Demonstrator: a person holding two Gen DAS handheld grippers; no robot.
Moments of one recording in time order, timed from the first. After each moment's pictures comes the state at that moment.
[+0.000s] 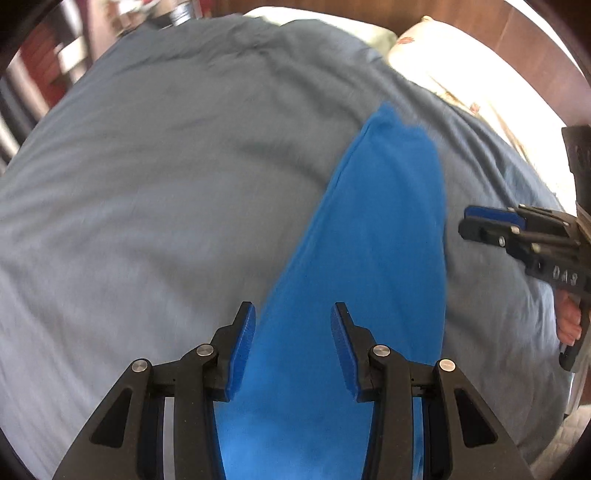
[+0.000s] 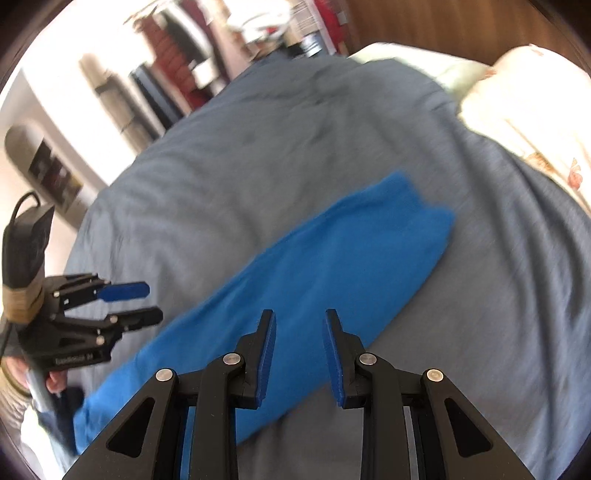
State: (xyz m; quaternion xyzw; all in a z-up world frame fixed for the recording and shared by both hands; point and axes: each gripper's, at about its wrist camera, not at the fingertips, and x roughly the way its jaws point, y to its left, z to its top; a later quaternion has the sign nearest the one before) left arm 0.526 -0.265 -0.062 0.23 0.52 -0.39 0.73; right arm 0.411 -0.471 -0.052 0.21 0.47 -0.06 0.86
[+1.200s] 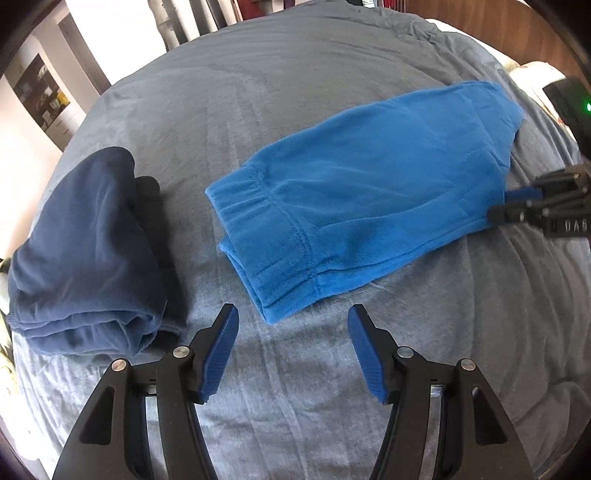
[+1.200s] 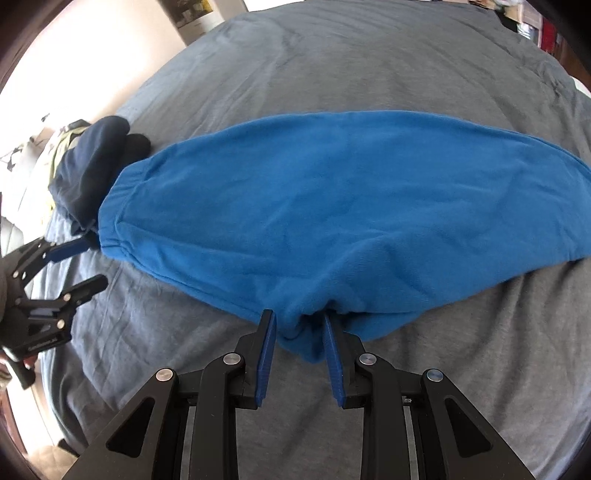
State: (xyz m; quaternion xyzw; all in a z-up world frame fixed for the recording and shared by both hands) left arm 0.313 -0.025 -0.094 0.14 0.54 -0.11 0.82; right arm 0.344 -0.259 -0.093 0.01 0.60 0.21 0.77
